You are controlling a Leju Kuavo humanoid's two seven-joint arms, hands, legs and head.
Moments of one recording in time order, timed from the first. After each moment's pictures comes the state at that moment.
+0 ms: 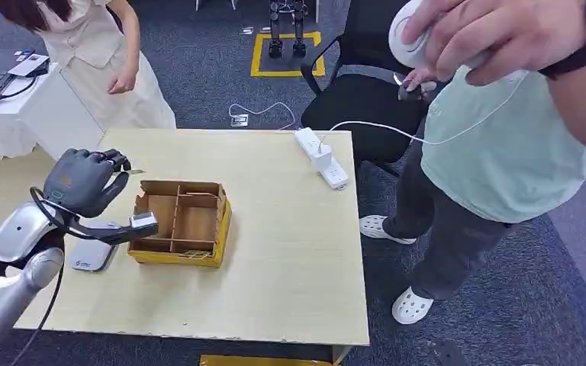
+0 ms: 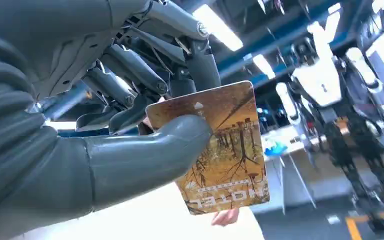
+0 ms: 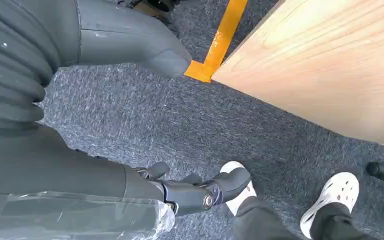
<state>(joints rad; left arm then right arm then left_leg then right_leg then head) -0.38 0.65 -0.38 -1.53 -0.97 0.13 -0.09 0.27 -0.22 0.19 -1.24 0.17 -0.09 -0.01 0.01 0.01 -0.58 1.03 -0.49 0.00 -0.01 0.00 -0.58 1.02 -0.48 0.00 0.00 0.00</state>
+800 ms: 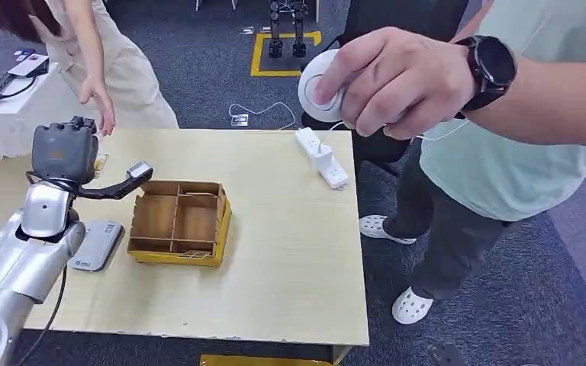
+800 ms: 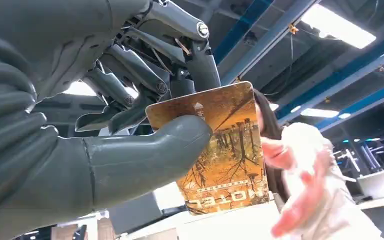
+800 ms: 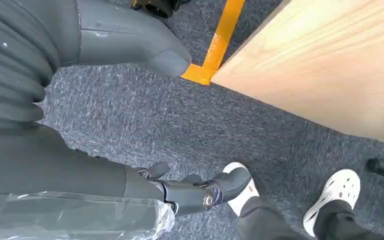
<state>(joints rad) -0.57 0.48 -0.34 -1.14 -1.35 0.36 0.24 0.31 -0.22 0.21 -1.29 0.15 -0.14 0.01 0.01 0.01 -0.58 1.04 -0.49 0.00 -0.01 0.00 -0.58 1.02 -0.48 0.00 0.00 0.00</state>
